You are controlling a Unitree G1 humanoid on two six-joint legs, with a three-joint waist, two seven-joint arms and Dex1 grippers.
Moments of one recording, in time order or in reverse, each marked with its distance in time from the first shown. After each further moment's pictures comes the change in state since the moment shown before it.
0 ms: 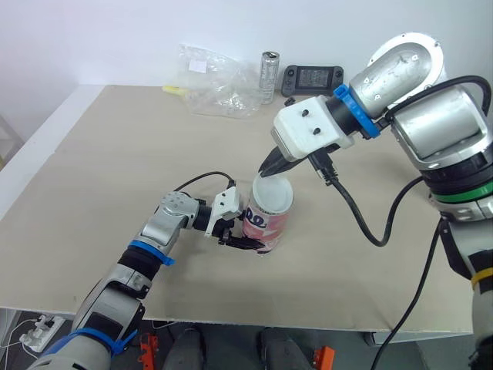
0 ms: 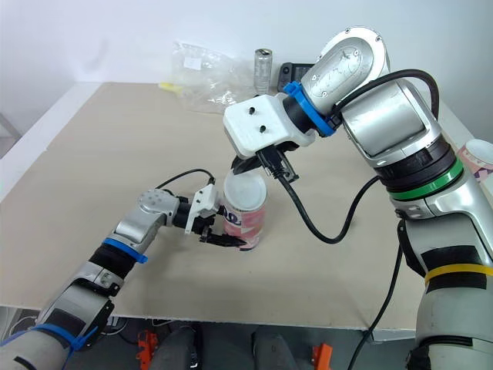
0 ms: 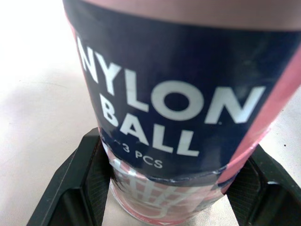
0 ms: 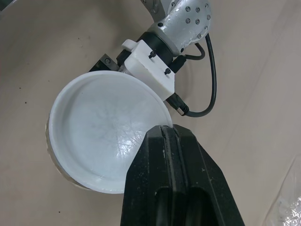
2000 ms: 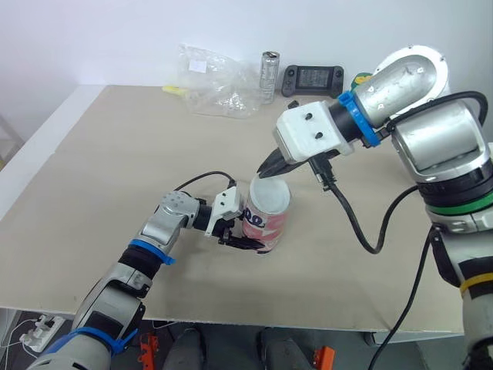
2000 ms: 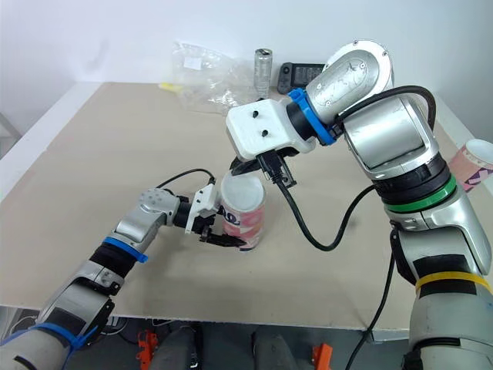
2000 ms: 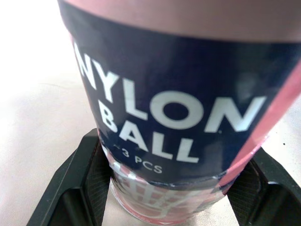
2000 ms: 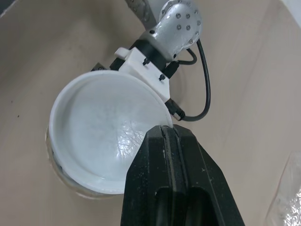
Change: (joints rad) left arm -0.008 0.000 -0.004 0.003 0.000 -0.011 -0.008; right arm 0.096 0.019 -0.107 -0.083 -0.068 0.061 -0.002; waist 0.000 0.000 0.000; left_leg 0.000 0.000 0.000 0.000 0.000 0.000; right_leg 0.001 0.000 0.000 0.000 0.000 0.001
